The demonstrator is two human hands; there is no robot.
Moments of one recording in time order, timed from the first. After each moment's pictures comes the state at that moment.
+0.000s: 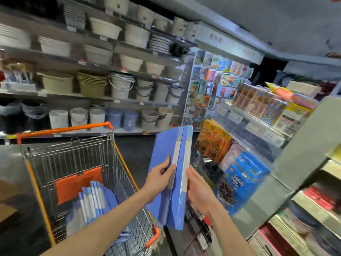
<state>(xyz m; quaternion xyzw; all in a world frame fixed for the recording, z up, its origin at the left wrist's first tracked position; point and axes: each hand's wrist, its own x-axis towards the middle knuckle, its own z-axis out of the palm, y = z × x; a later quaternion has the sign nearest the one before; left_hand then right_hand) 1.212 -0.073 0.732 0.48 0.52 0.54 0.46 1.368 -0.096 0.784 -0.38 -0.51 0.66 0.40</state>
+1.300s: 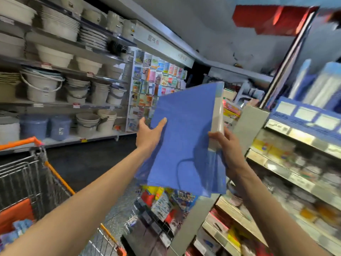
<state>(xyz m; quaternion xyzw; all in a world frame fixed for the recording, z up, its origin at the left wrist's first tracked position) 1.232 0.003 0.910 0.46 0.48 0.58 0.47 1.417 -0.118 0.971 -0.45 -0.55 0.30 0.63</state>
